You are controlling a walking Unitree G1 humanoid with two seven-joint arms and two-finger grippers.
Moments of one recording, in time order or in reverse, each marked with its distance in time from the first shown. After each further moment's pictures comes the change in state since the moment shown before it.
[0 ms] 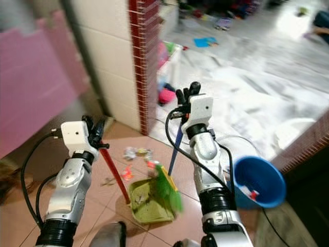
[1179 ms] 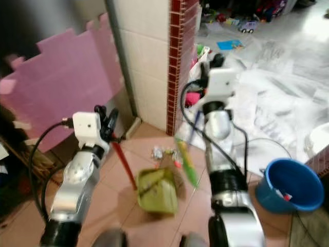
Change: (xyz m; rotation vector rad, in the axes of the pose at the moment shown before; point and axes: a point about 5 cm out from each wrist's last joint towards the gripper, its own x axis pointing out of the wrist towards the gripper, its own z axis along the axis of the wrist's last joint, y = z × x) left arm -0.001 -0.025 0.026 0.034 -0.049 -0.091; right arm 0.030 -0.029 0.045 -0.139 -0.113 -0.193
